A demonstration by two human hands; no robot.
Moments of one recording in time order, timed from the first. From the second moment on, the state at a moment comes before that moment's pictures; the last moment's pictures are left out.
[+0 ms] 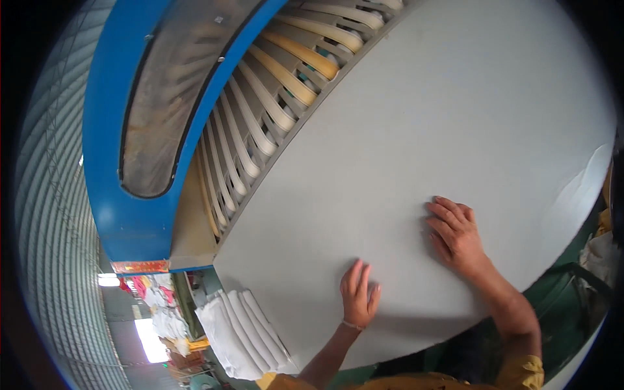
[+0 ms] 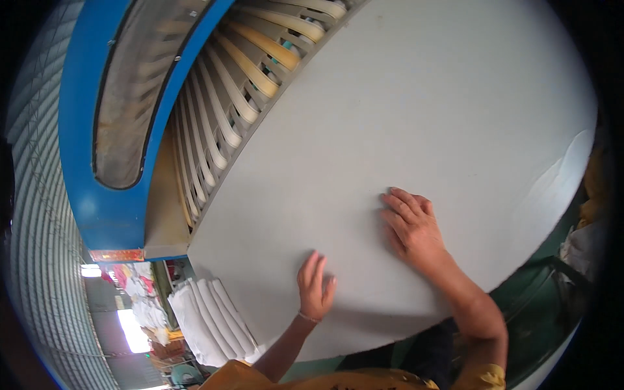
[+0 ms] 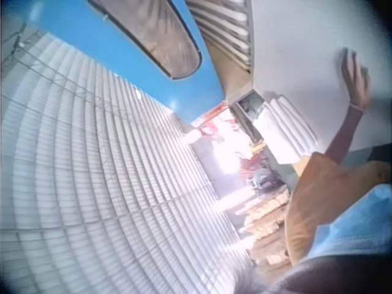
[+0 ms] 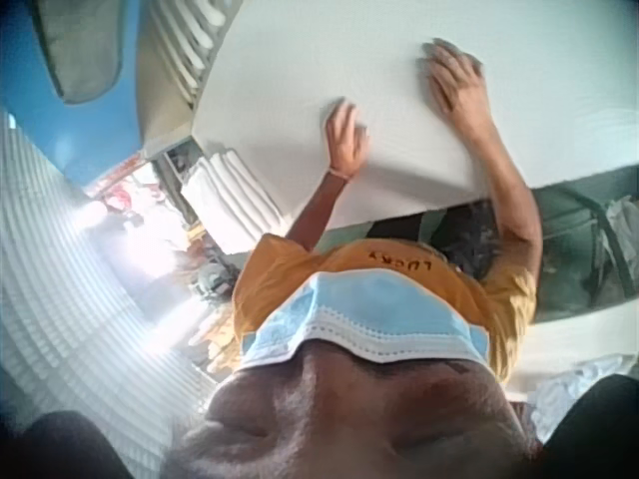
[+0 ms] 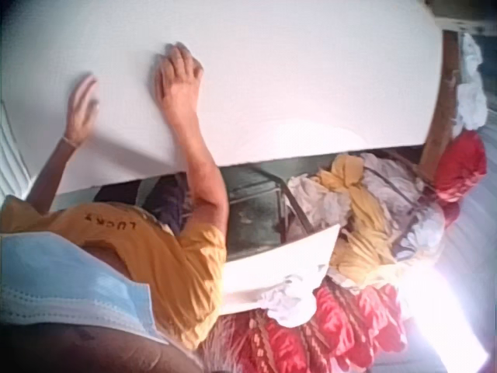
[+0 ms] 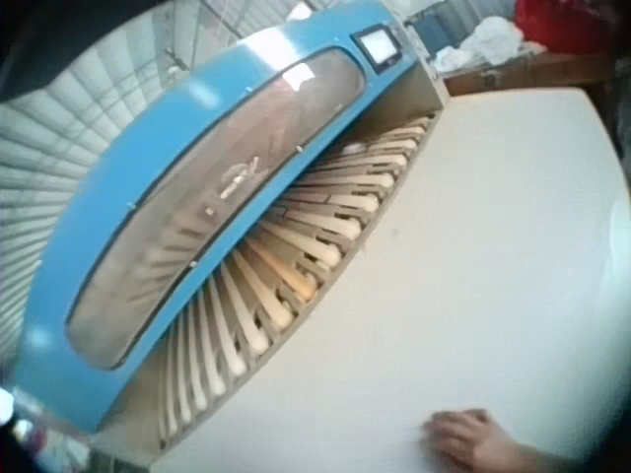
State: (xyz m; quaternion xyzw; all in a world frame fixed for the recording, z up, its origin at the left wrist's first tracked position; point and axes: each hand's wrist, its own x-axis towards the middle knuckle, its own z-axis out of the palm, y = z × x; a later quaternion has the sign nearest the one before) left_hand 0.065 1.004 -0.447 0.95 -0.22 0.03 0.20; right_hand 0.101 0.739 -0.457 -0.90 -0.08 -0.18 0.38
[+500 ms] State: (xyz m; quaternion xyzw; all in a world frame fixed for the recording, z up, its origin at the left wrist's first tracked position) left_hand 0.056 1.021 -0.470 0.96 -0.26 0.01 0.10; right_hand 0.097 0.743 -0.468 -0.85 -0.14 -0.13 0.49
